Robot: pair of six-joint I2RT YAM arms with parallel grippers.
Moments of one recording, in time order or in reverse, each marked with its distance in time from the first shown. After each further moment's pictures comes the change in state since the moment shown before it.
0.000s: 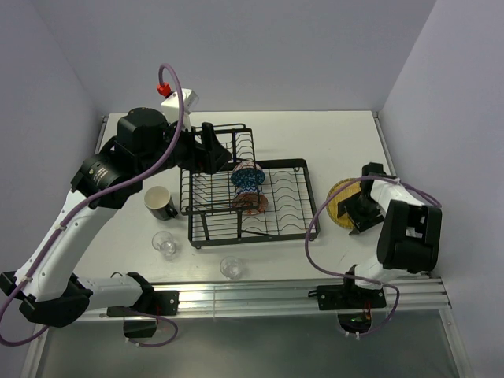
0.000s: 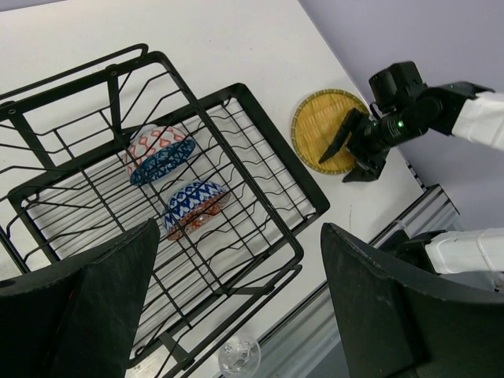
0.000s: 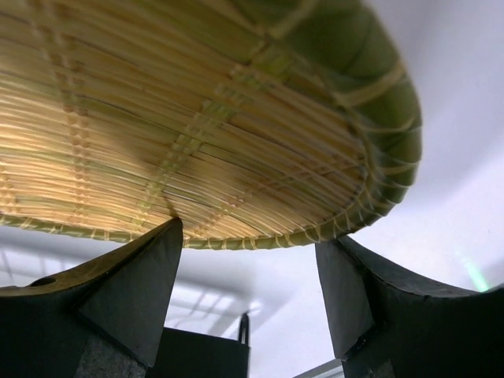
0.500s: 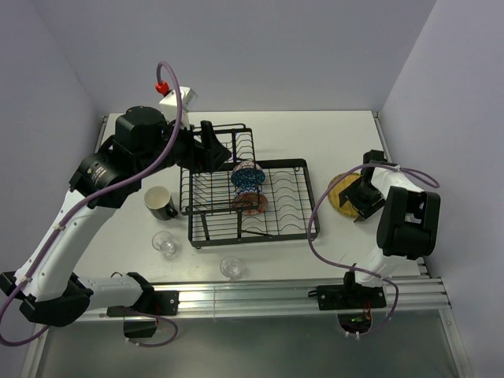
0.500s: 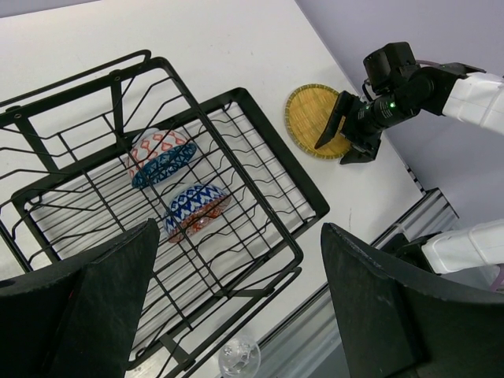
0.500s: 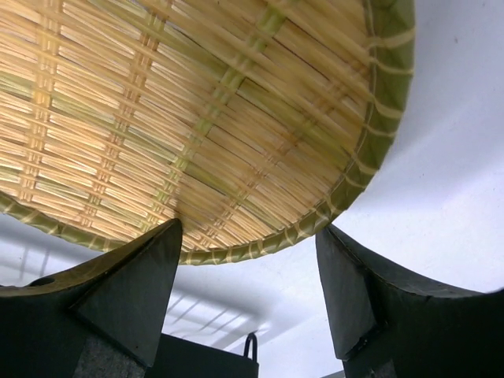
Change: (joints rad) left arm 0.005 0.004 0.016 -0.007 0.000 0.000; right arm 0.002 0.150 0.186 0.006 0.018 -0.182
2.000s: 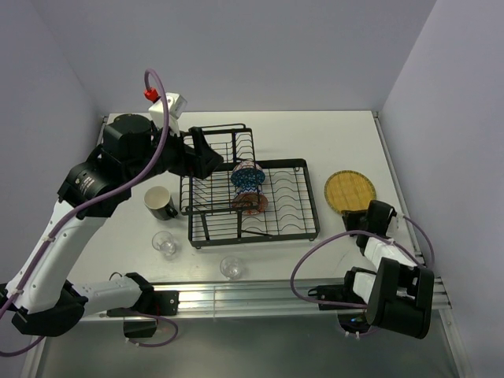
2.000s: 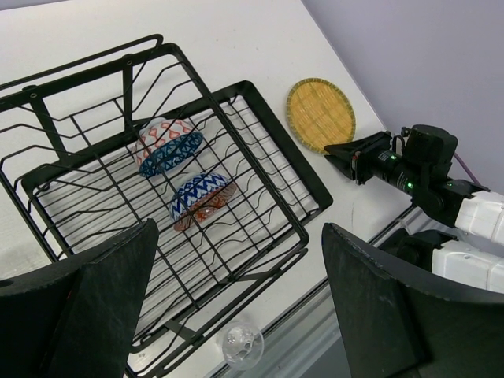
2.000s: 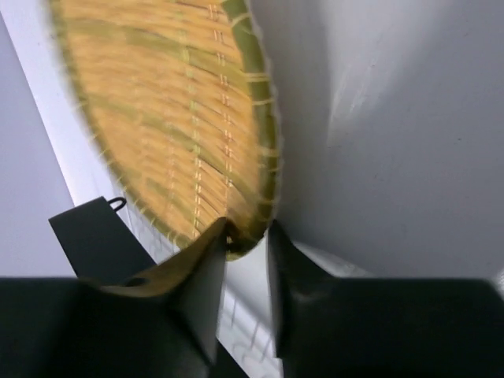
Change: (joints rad) left arm 0.021 -0.071 -0.050 -0.018 0.005 -0.001; right arm -0.094 -0.559 -0.787 0.911 -0.168 0.449
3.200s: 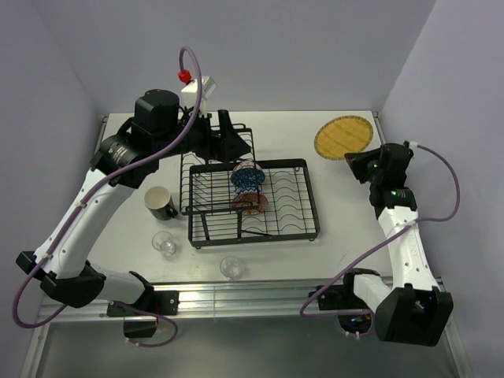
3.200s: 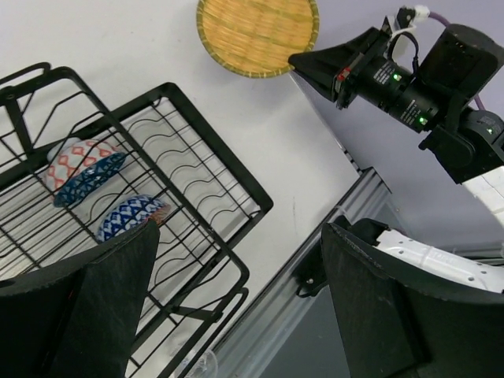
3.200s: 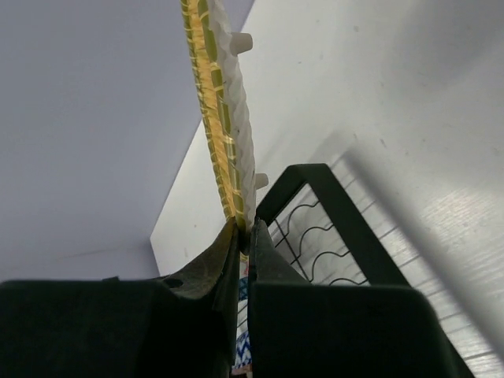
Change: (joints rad) left arm 0.001 0.207 0.151 0.052 0.201 -0.060; right arm 0.161 -0.071 0.637 -0.404 -0.013 -0.159
